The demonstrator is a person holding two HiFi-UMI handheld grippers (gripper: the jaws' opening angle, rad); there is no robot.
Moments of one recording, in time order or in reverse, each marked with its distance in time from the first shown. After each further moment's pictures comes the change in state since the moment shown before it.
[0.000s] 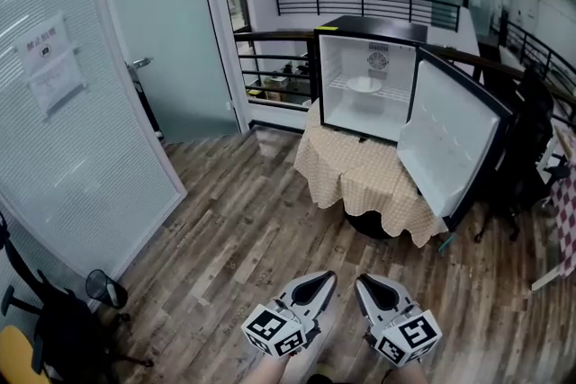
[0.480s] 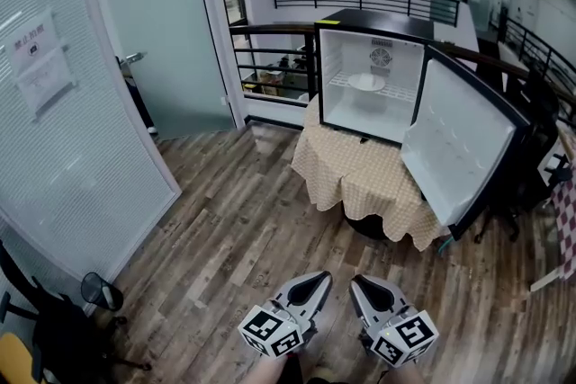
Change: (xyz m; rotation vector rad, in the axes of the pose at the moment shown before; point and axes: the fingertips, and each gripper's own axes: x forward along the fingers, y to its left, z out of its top) left arm 0.021 0.052 -0.008 -0.042 0.014 0.021; right arm 0.047 -0.022 -0.010 0.069 0.010 0.004
